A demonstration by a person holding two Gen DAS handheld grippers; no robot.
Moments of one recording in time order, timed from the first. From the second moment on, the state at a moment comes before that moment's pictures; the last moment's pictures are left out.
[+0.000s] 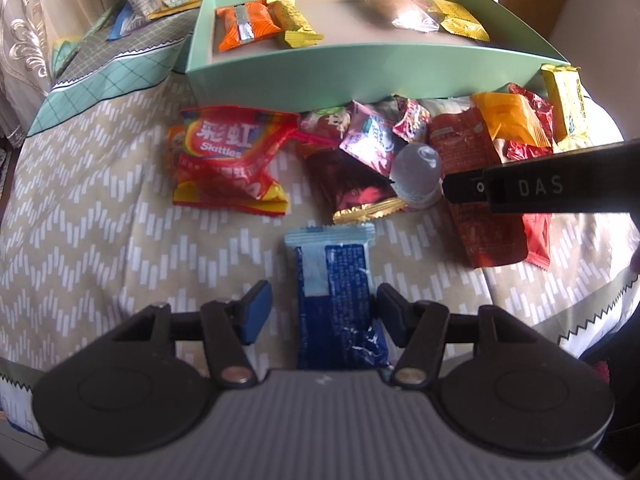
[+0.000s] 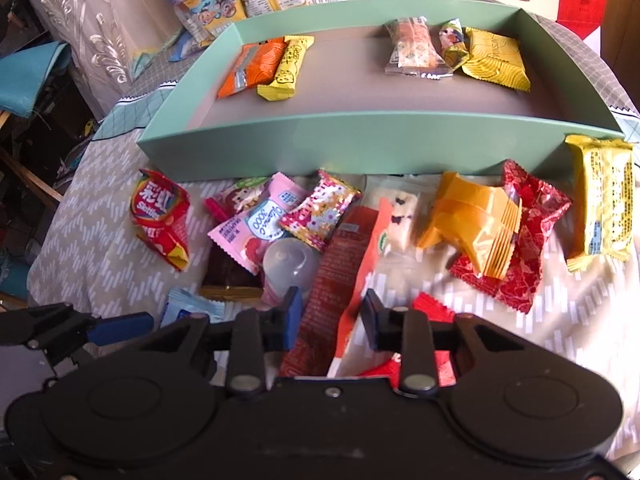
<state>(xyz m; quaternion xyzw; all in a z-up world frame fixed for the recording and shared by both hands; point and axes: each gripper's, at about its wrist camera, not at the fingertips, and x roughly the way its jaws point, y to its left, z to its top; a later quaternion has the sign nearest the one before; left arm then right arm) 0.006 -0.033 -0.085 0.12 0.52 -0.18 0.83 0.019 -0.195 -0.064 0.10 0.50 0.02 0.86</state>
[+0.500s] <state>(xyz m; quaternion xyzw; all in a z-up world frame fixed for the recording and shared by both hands) 0.007 -0.027 -0.047 0.05 0.50 -0.21 0.84 -0.009 -0.227 -0.034 0.15 0.48 0.03 0.87</state>
